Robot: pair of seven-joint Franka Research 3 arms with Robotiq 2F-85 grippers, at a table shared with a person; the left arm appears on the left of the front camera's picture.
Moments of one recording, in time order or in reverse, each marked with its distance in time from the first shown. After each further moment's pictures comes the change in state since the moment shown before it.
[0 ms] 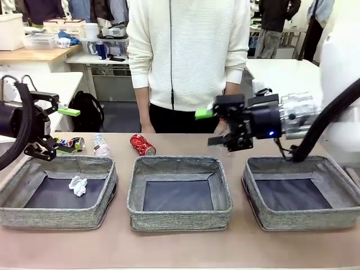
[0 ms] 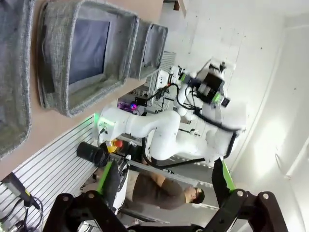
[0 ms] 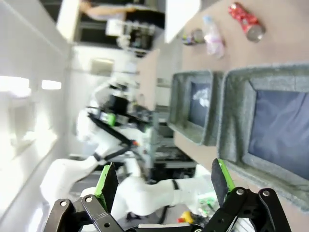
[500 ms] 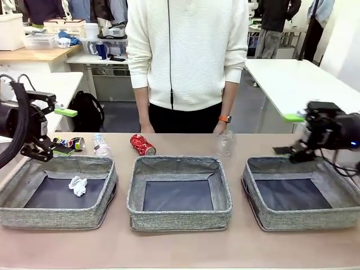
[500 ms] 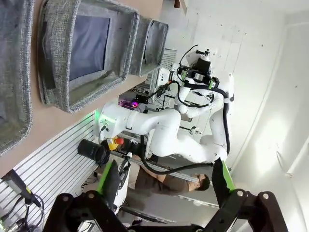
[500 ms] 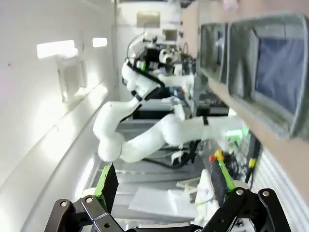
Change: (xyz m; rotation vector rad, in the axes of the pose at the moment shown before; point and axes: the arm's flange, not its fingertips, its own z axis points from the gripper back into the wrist) left arm -0.002 -0.001 0.002 0.002 0.006 -0.003; right arm 0.028 -0.089 0.144 0.246 0.289 -0.129
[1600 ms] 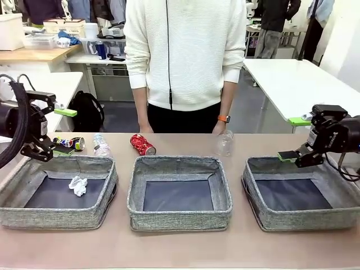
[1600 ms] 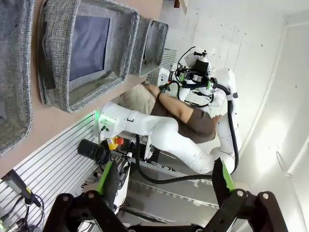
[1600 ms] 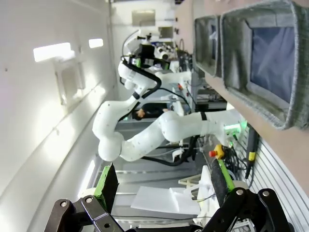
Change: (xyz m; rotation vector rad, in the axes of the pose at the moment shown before) left arm 0.000 0.000 0.000 -0.001 0.000 0.000; right arm -0.001 -0.002 0.002 -0.022 0.002 -0.036
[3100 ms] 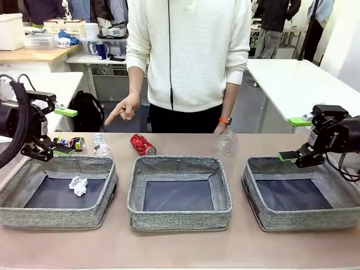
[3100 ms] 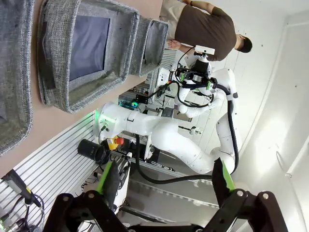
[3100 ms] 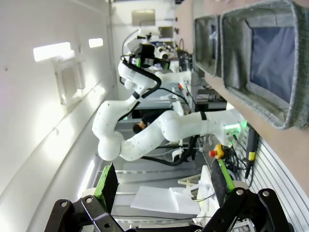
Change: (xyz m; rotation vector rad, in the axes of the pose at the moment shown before) left arm 0.000 0.000 0.000 0.000 0.000 0.000; right arm 0.000 0.000 0.000 0.000 0.001 0.002
